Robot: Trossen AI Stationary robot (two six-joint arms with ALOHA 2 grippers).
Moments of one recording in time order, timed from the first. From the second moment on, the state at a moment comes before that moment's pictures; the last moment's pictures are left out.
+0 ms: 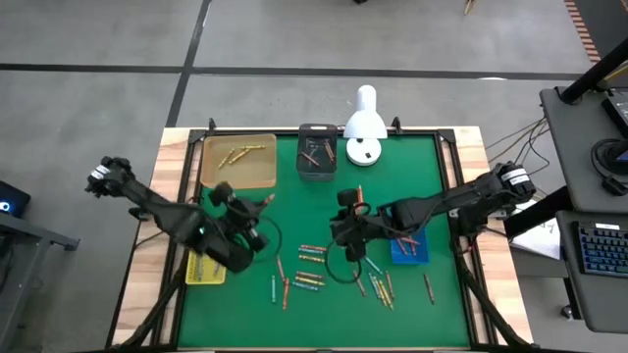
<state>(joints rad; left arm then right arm) -0.53 1.35 1.28 -1.13 -1.01 -0.90 0.23 1.61 1.22 -0.44 0.42 -0.27</state>
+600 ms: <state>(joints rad) -0.37 1.01 0.88 -0.25 -0.79 -0.20 0.10 1.49 1.31 -0.50 0.20 -0.29</state>
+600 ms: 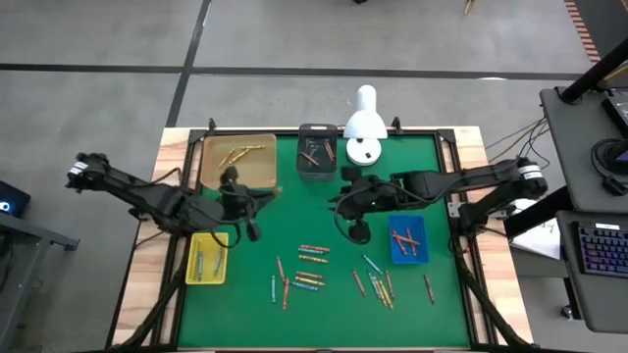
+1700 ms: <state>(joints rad) -0.12 1.25 0.56 0.96 -0.09 0.17 0.11 1.56 1.29 -0.11 0.17 0.03</state>
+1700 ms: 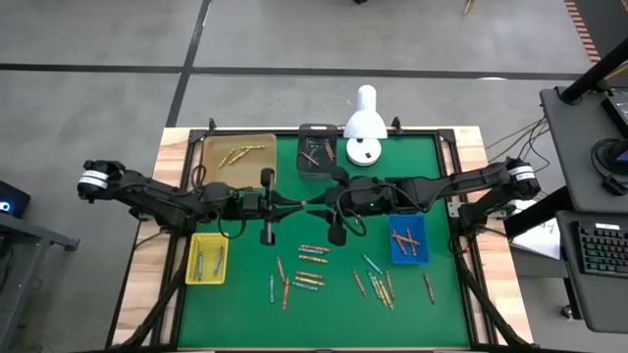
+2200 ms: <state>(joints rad) -0.12 1.37 0.56 1.13 -0.09 0.15 0.11 1.60 1.29 -0.04 0.17 -0.06</state>
